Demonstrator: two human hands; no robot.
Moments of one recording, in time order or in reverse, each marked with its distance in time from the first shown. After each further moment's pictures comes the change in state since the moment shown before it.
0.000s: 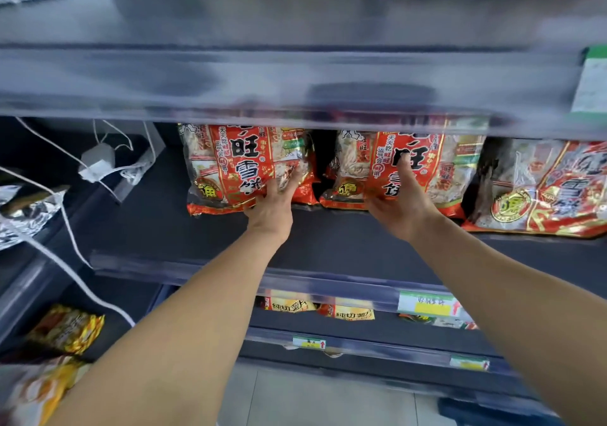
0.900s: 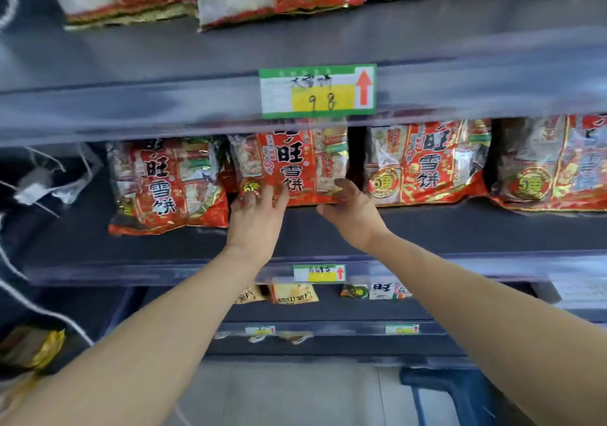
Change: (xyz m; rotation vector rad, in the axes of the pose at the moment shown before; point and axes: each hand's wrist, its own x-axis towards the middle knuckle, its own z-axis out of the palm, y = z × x) left_hand -0.099 0.162 -0.016 0.592 0.138 0.218; right_hand -0.086 -0.036 -0.117 -1.125 -0.061 -0.540
